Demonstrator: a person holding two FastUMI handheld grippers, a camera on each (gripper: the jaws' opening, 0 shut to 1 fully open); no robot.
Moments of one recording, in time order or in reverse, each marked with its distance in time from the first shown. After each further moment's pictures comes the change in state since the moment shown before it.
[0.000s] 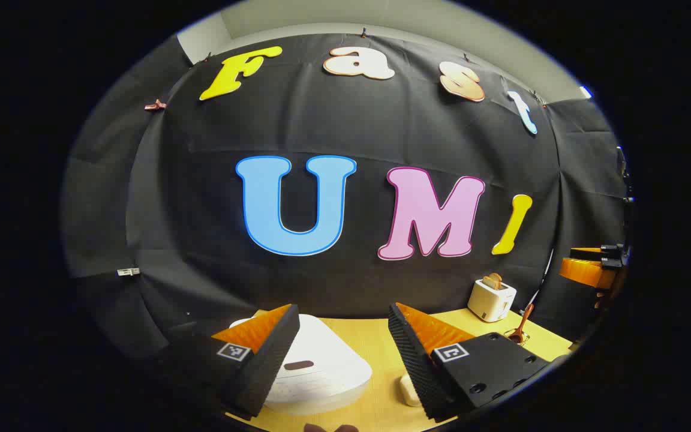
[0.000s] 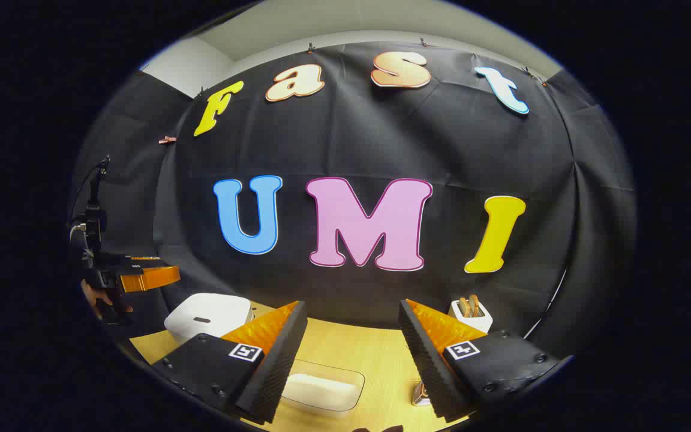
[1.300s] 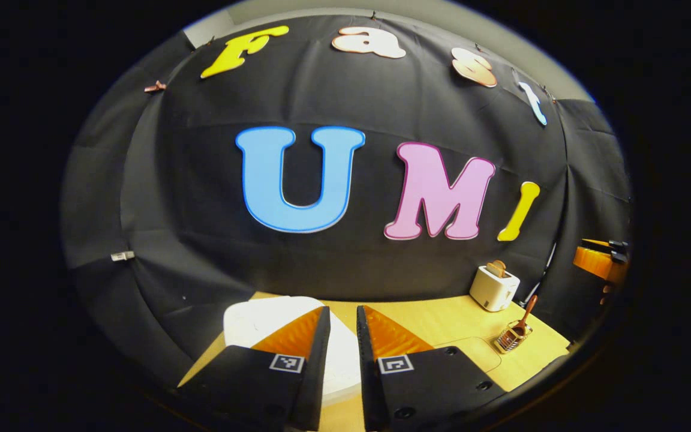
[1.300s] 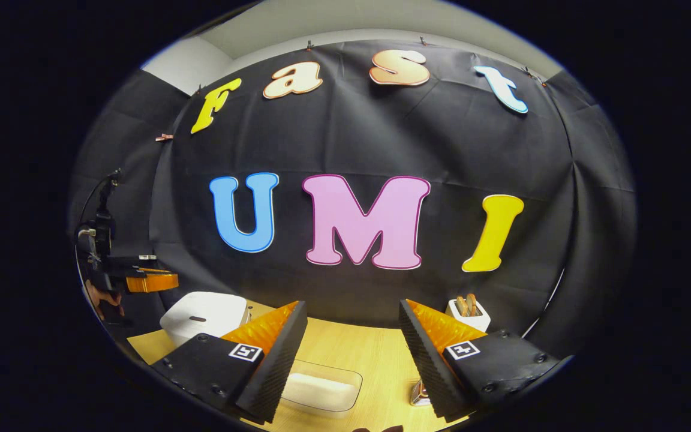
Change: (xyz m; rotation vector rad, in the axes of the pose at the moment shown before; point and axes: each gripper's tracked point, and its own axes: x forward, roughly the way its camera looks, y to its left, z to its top) left arm 0.030 0.013 -0.046 -0.047 0.148 -0.023; right arm 0.006 -0.006 -0.006 -0.002 0.010 -0.021
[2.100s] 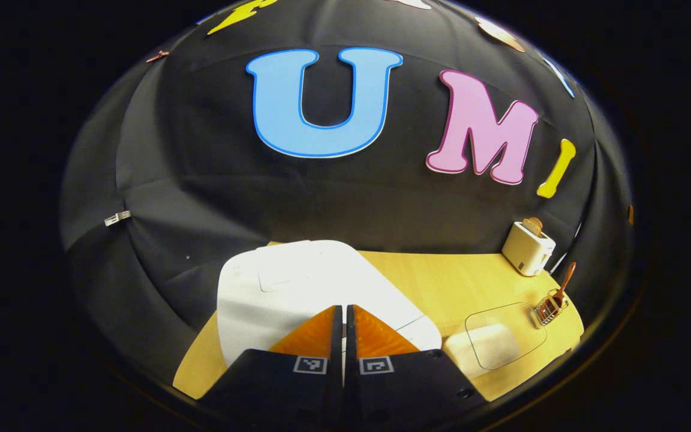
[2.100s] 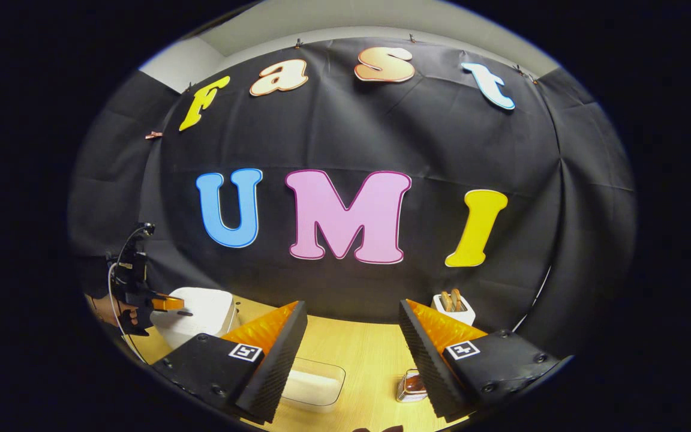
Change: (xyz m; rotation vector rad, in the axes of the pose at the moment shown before) left arm 0.072 0.060 -0.097 -0.008 0.236 0.108; right arm -0.010 -0.030 -0.005 -0.001 0.021 -0.053
